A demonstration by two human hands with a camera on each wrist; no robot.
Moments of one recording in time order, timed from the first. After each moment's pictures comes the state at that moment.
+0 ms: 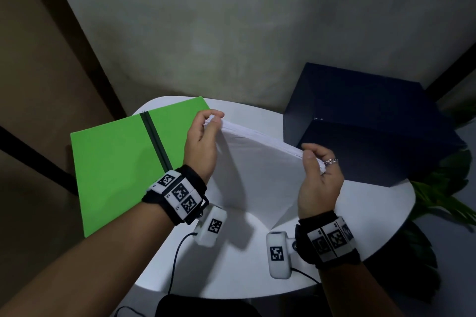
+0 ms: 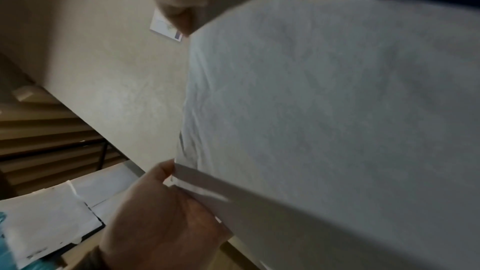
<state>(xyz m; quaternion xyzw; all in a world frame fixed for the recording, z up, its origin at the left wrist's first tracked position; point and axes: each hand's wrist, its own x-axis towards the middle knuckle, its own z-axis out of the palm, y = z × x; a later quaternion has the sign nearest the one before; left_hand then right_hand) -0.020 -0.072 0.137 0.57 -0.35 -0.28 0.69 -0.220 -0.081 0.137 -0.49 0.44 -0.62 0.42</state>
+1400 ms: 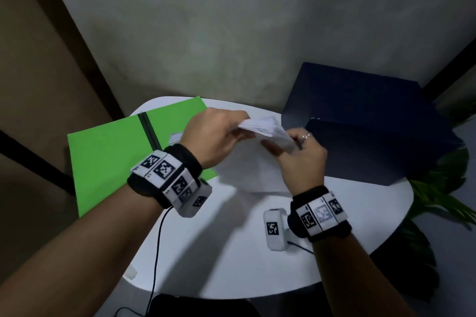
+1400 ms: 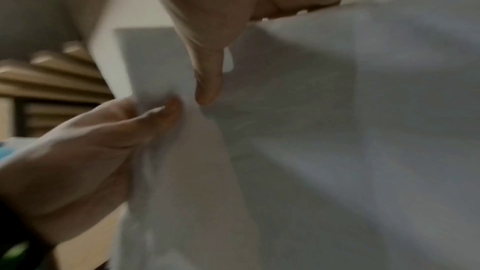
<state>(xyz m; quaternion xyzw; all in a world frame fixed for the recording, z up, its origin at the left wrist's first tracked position) -0.011 -0.076 0.191 0.61 -0.72 -0.02 0.32 -0.206 -0.114 0.144 -0.65 0.51 -0.48 0.30</state>
